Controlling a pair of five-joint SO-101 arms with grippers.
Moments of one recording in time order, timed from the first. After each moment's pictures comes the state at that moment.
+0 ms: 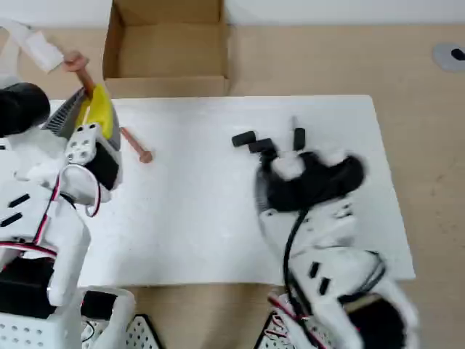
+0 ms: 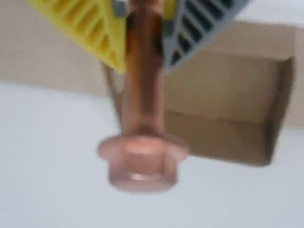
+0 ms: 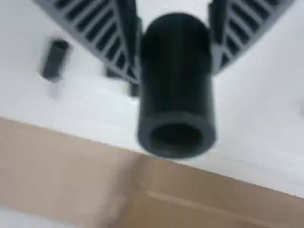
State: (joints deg) left arm 4.2 -65.1 27.2 49.9 4.6; right arm -27.7 -86.4 46.8 67.1 -7.1
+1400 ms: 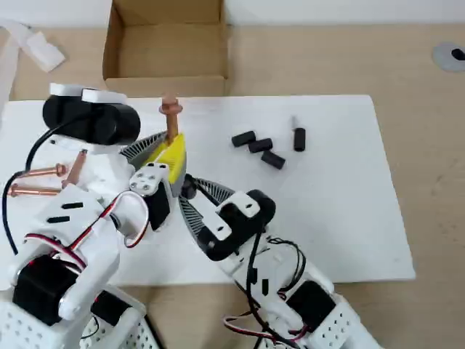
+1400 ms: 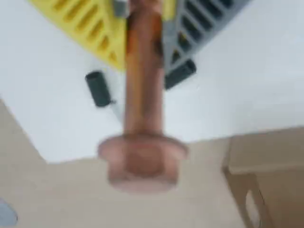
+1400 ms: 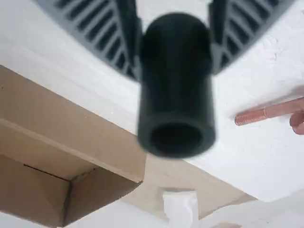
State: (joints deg) left arm 24.4 -65.1 27.8 62.2 5.5; right arm -48.2 -103.5 90.1 27.9 -5.5
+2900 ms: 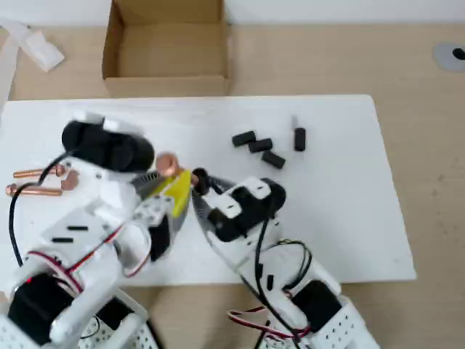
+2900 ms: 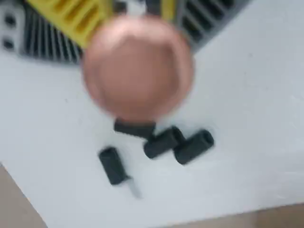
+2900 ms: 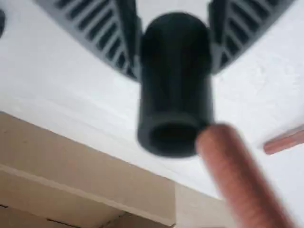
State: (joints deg) left arm 32.2 -72.2 34.0 71.7 5.6; right arm -44.2 -103.4 87.1 34.6 -10.3
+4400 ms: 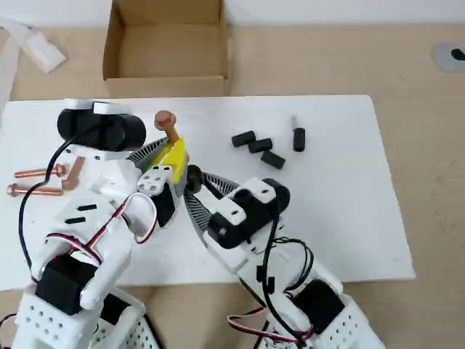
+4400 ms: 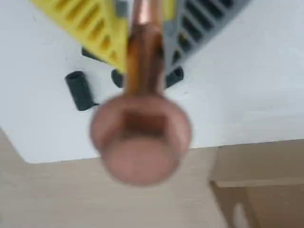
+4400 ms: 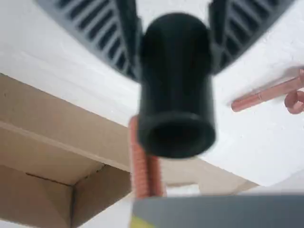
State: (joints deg) left arm 23.5 -71.2 44.1 52.1 6.5; right arm -46.9 -97.6 81.2 31.6 -10.8
